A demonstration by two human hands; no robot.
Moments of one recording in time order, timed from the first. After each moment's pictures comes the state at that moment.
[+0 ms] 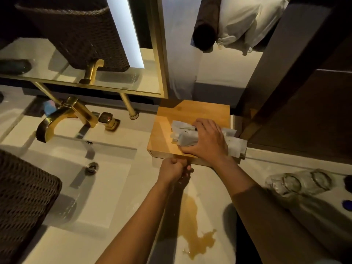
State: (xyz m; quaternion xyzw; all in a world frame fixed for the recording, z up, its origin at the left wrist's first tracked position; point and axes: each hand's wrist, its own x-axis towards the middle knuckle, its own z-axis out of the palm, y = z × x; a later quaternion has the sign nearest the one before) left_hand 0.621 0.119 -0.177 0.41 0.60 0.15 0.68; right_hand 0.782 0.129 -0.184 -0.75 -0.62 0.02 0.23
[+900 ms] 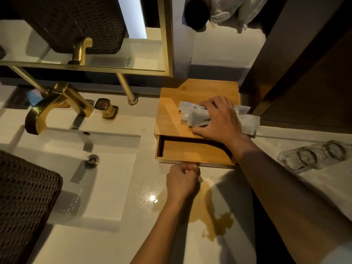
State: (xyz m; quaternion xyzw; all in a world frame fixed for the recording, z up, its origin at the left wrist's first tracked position) left_hand 0.578 0.066 -0.185 0.51 0.62 0.12 0.58; right_hand 0.779 0.126 -0.180 -0.74 -0.63 0.00 0.23
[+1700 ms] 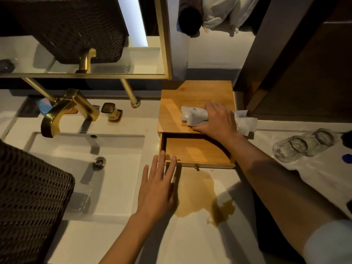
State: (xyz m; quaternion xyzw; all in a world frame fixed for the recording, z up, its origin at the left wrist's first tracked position) left_hand 0.471 0.065 -0.191 0.90 0.40 -0.06 0.14; right_hand 0.763 0.113 -0.182 -0.78 -0.58 -0.01 0.22
